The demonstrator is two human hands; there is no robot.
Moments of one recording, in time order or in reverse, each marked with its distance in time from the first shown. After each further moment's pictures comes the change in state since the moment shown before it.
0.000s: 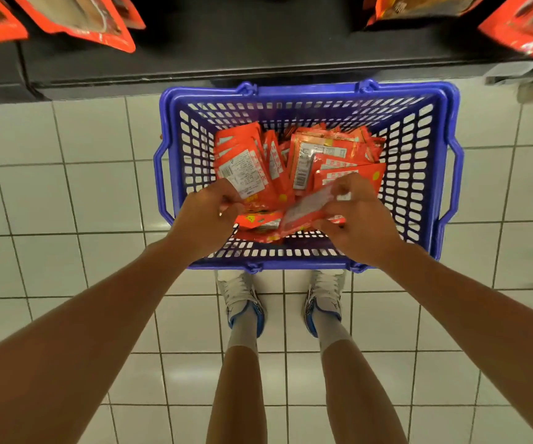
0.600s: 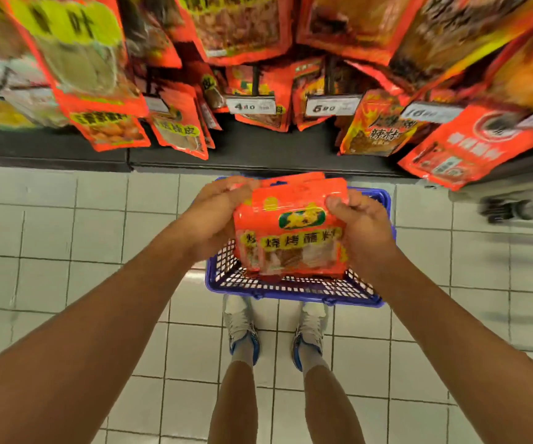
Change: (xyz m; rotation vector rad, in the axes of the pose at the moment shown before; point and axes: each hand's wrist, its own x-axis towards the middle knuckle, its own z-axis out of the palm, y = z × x) left_hand -0.080 0.155 -0.155 -1.091 -0.081 -0.207; right_hand -0.019 -0.150 -0.177 1.249 0.196 0.452
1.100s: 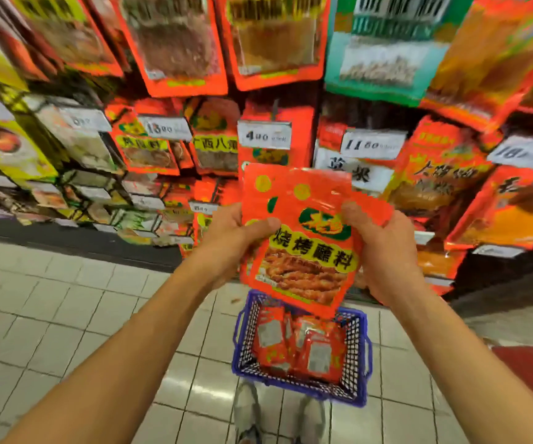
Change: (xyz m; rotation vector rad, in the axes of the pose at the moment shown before) left_hand -0.274 0.241 0.042 0.101 0.010 0.573; right_hand -0.227 -0.311 0.077 0.045 -0.126 -0.548
